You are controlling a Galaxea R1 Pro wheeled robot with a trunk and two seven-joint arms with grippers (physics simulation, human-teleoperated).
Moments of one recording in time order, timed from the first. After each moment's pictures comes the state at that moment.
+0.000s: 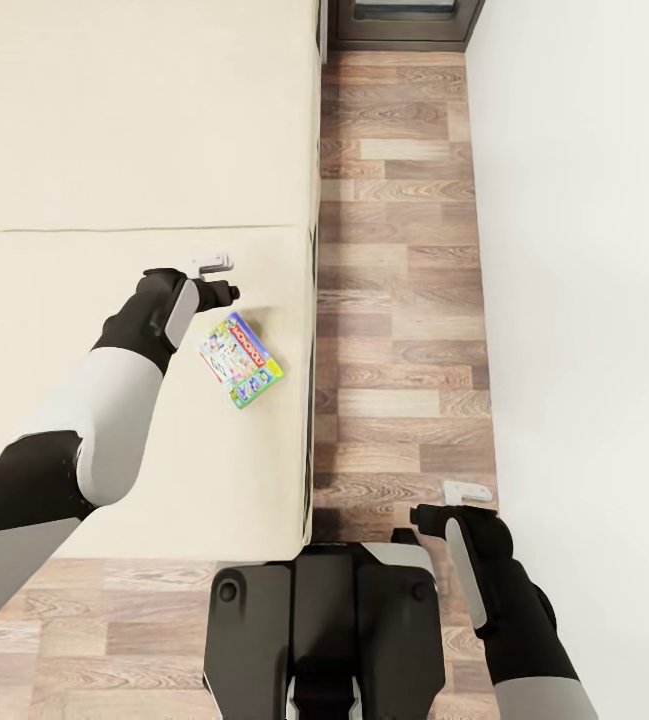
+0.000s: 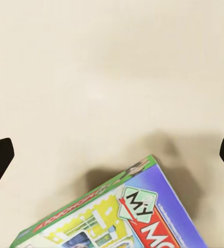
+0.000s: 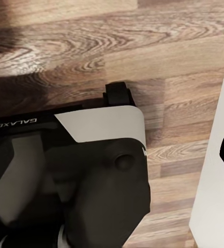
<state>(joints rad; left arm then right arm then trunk) -1.51 -0.06 0.13 -0.56 -0.01 0.62 0.11 -0.48 0.14 -0.07 -1.34 -0.04 0.93 -0.22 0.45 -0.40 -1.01</state>
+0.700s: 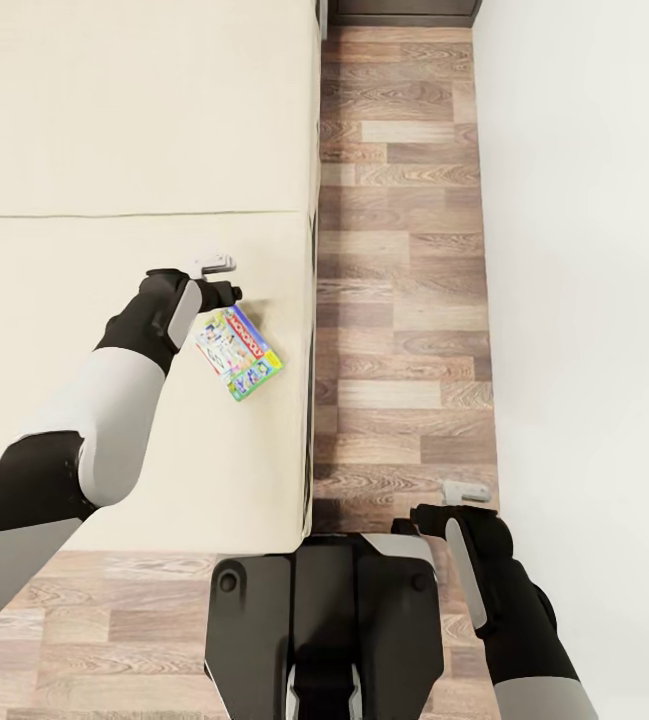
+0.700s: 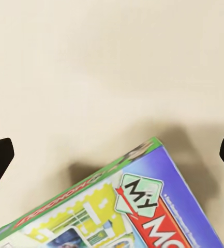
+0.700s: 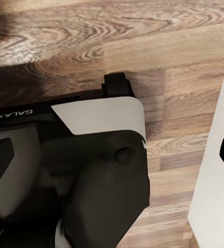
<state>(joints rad) -1.51 -0.07 0.12 -0.56 -0.01 0.62 0.11 -0.48 0.14 -0.07 -1.34 -0.04 0.93 -0.22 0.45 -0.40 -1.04</state>
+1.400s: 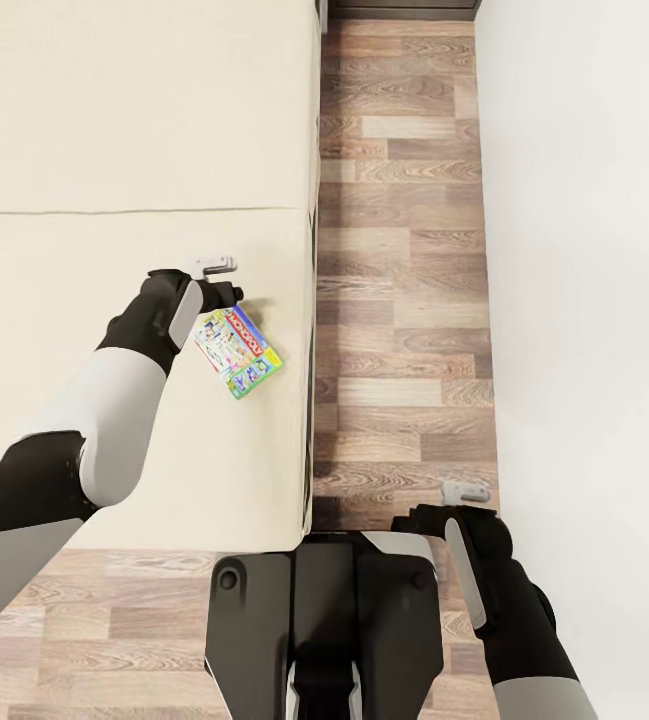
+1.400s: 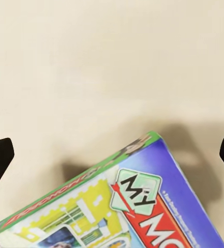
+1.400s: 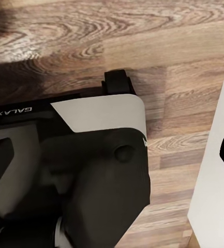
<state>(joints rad) -1.51 -0.07 0.13 -0.55 -0.01 0.62 0.11 -0.48 0.14 -0.06 -1.34 -0.04 0.93 -0.22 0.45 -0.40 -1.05</state>
